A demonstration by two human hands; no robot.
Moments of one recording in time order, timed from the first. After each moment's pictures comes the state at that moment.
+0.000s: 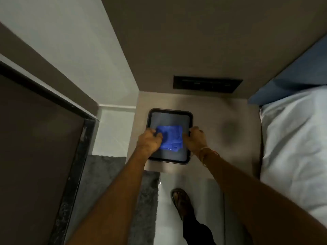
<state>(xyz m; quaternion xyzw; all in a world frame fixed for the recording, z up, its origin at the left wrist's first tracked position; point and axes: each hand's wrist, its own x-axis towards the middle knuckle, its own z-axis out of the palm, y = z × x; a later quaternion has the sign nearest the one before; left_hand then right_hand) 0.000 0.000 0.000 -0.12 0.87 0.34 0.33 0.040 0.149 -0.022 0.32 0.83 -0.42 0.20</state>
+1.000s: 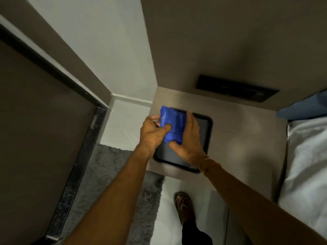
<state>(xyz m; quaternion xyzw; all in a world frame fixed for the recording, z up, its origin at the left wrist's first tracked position) -0.034 -0.021 -0.008 -0.22 0.75 0.59 0.20 0.013 0.097 -0.032 0.08 0.87 -0.47 0.11</state>
